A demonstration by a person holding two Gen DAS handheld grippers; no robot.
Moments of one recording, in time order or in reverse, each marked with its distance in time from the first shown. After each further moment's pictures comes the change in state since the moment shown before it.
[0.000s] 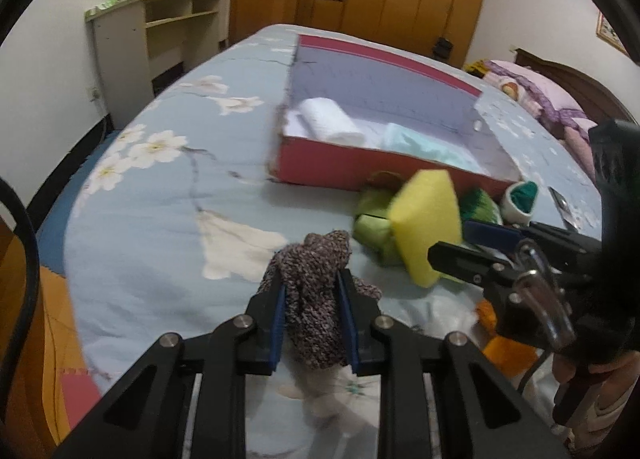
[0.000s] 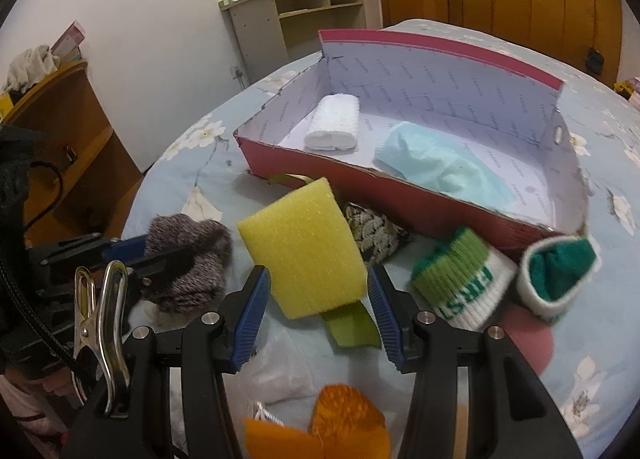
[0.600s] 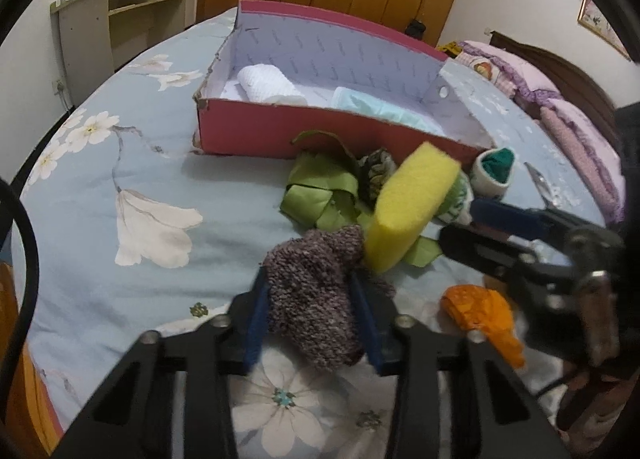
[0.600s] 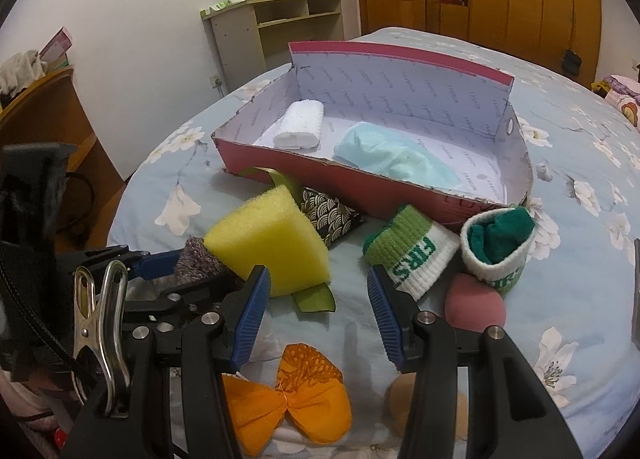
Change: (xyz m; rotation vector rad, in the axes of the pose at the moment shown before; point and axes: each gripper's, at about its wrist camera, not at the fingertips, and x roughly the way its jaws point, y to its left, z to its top) left arm 0.024 -0.034 -0.011 0.044 0.068 -0.122; right arm -0.033 -0.014 -0.018 0.031 -0.036 -0.076
